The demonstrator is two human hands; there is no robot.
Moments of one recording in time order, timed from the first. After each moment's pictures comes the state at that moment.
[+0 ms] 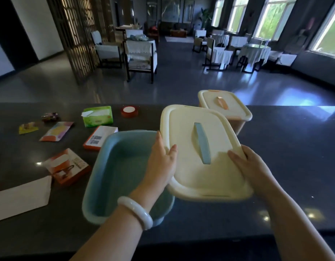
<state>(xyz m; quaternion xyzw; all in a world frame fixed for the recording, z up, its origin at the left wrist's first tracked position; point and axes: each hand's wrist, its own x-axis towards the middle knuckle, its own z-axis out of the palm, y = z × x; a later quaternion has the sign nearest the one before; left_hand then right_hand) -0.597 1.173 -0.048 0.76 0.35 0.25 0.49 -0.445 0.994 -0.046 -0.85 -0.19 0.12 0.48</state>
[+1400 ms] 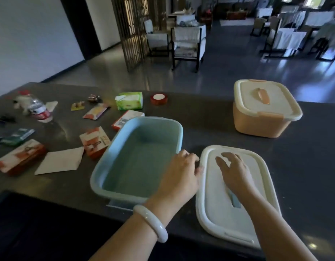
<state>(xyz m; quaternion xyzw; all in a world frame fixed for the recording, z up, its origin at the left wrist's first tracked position) -0.581 1.112 -0.078 0.89 0.33 0.24 0.20 -0.428 1.042 -0.110 -0.86 -0.31 0.17 0.37</state>
